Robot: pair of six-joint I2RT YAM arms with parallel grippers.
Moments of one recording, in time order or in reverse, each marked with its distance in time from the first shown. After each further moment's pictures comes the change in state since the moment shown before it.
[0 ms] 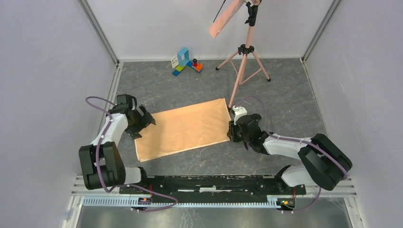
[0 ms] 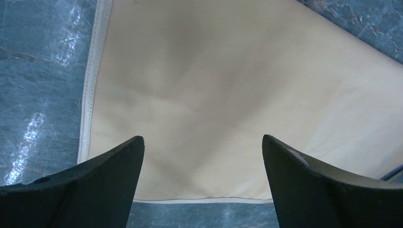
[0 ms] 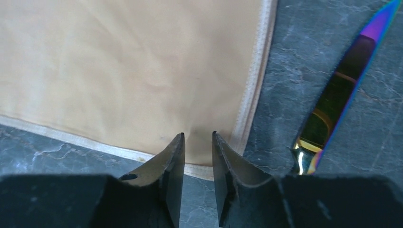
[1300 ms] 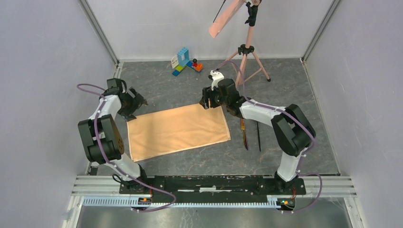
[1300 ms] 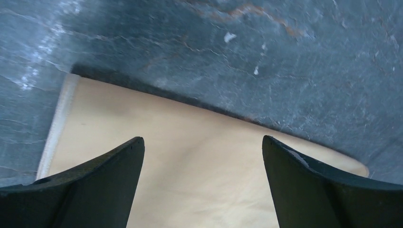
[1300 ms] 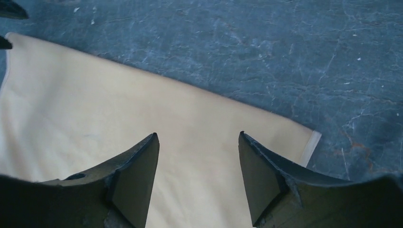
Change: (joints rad) left arm 0.090 0.312 0.299 0.111 0.048 -0.017; right arm -0.052 0.413 0.672 -0.063 -0.199 -0.069
